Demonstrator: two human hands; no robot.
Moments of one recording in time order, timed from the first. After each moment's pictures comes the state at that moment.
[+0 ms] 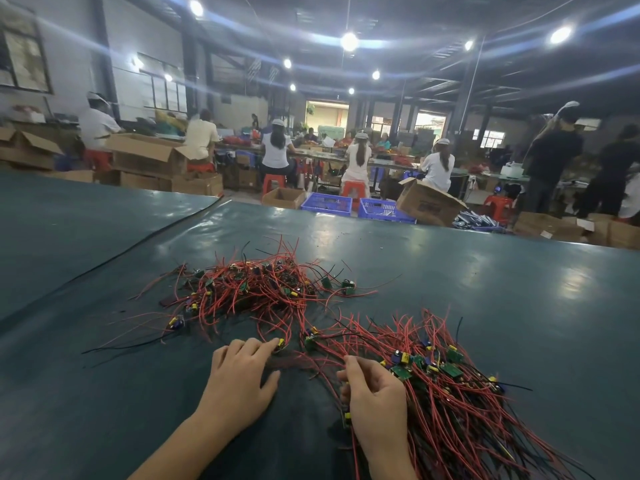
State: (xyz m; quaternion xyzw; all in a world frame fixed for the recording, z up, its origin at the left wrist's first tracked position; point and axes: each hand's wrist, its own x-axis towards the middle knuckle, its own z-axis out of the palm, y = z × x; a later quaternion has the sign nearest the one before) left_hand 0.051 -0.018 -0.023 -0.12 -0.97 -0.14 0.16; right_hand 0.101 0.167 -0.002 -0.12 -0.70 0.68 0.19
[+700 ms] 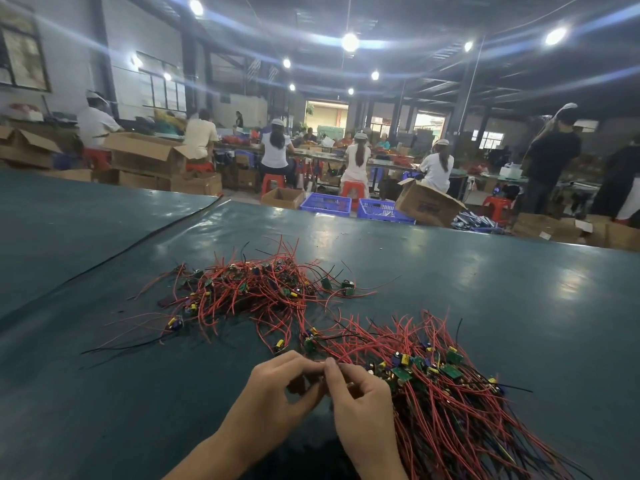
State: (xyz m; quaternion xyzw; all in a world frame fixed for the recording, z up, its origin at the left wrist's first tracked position) left_hand 0.081 0.015 -0.002 -0.35 -0.78 -0.47 0.23; right_hand 0.113 0.155 0.009 0.00 -0.74 0.64 0.18
